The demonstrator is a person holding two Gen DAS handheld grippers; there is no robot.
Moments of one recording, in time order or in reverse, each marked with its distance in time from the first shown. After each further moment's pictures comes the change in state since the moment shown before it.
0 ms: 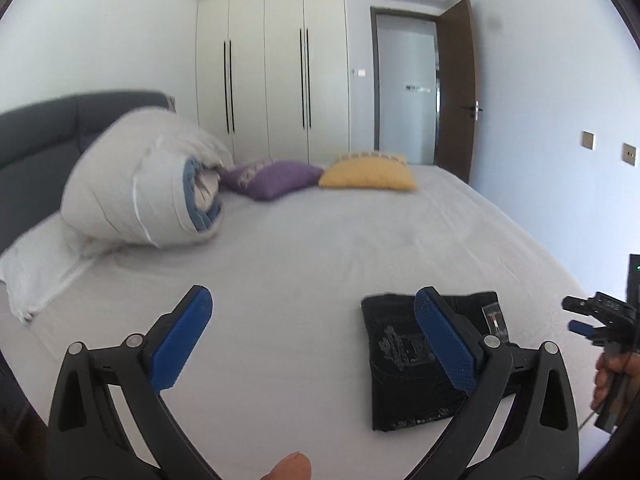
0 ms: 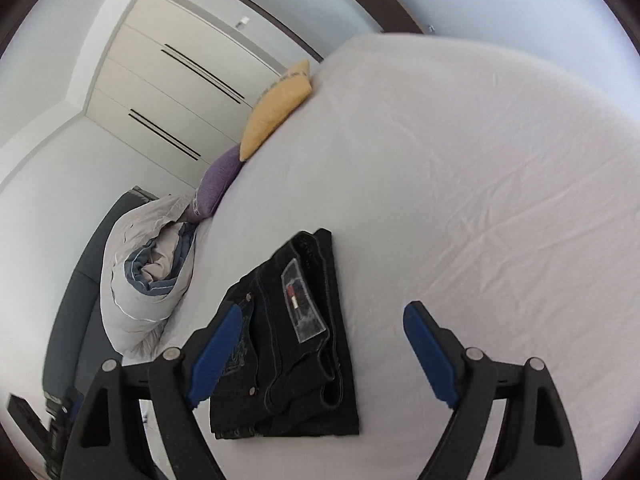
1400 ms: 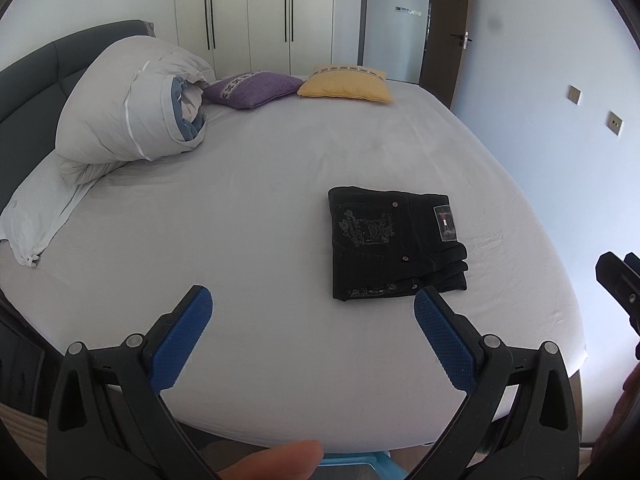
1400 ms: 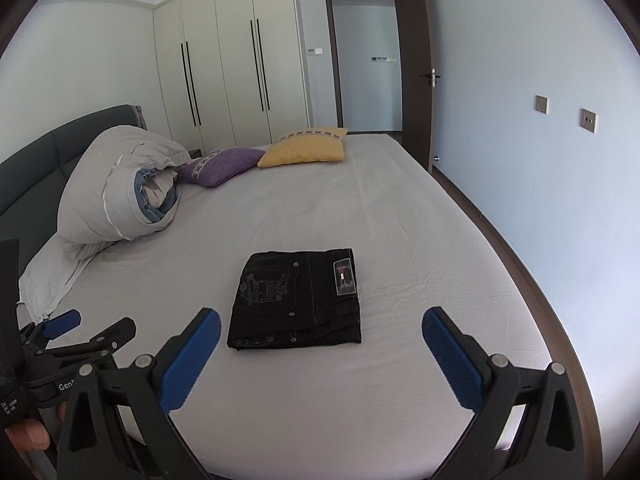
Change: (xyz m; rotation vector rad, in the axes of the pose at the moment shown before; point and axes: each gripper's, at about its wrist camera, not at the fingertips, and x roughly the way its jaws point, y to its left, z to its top) left arm -0.066 -0.024 -0.025 -0.027 0.414 -0.099; right arm -0.166 0.214 -0.101 -0.464 -0.085 -0.323
